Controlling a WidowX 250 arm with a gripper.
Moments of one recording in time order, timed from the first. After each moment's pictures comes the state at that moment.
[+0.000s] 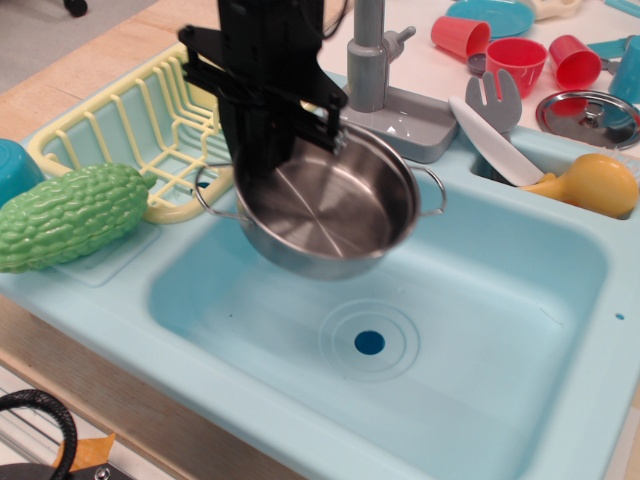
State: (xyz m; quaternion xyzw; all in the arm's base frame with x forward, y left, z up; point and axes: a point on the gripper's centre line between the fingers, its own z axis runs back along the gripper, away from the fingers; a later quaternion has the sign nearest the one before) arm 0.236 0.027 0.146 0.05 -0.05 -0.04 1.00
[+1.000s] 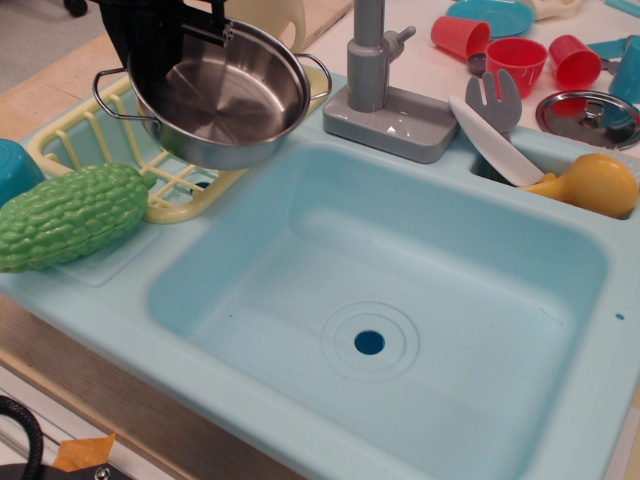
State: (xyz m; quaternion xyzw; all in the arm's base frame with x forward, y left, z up) arm 0.243 0.104 0.174 0.09 -0.10 0.07 0.99
